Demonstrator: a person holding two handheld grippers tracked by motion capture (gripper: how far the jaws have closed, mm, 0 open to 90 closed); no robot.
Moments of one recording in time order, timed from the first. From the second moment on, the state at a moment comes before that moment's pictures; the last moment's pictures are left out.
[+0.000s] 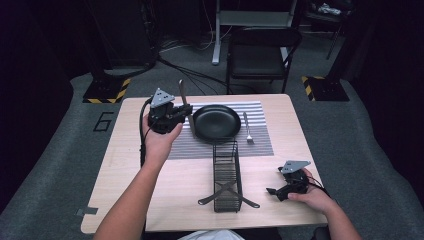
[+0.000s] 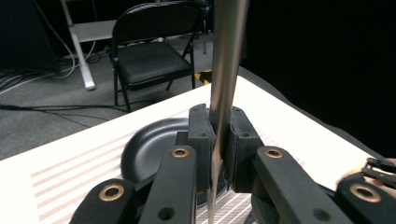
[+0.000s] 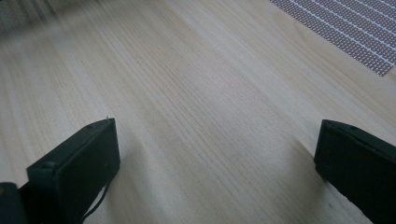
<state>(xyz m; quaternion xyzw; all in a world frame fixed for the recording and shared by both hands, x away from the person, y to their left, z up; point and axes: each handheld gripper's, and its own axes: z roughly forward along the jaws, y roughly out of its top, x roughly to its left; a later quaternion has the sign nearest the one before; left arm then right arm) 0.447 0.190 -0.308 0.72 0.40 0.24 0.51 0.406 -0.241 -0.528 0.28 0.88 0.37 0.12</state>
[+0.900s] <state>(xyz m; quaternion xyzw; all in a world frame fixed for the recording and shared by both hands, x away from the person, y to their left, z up) 0.484 0.236 -0.365 0.70 0.47 0.27 0.47 0.406 -0.241 -0.528 0.28 0.88 0.37 0.12</state>
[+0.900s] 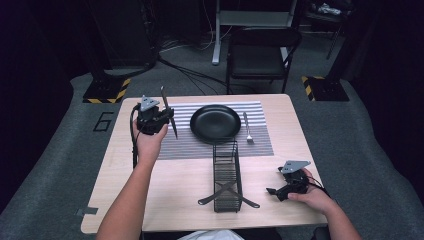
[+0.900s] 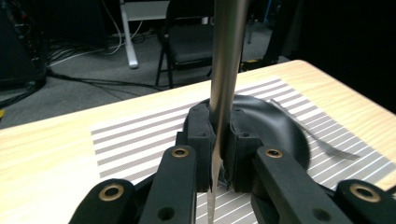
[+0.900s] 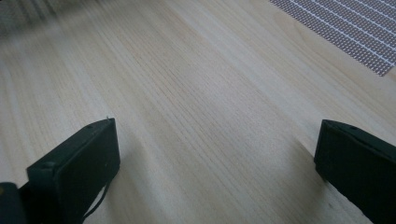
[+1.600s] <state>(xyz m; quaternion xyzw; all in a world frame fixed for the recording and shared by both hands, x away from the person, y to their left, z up) 0.501 0.250 -0.410 0.69 0.52 0.26 0.43 0.406 -0.241 -0.528 0.28 0.88 0.37 0.12</state>
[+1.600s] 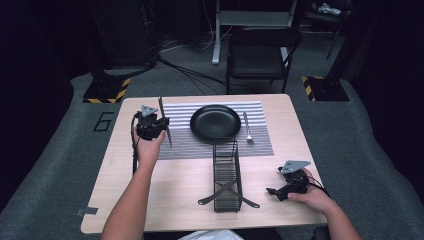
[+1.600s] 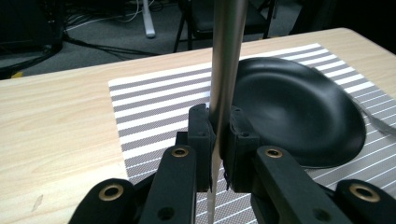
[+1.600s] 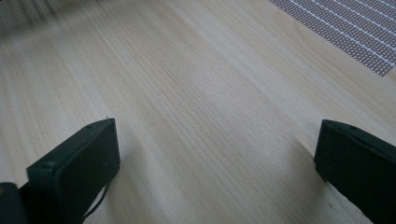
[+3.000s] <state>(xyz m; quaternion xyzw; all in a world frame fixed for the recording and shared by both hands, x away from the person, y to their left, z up) 0.574 0.241 -0.452 0.66 0.58 0.22 0.42 0.406 -0.241 -0.528 0.28 0.88 0.37 0.12</state>
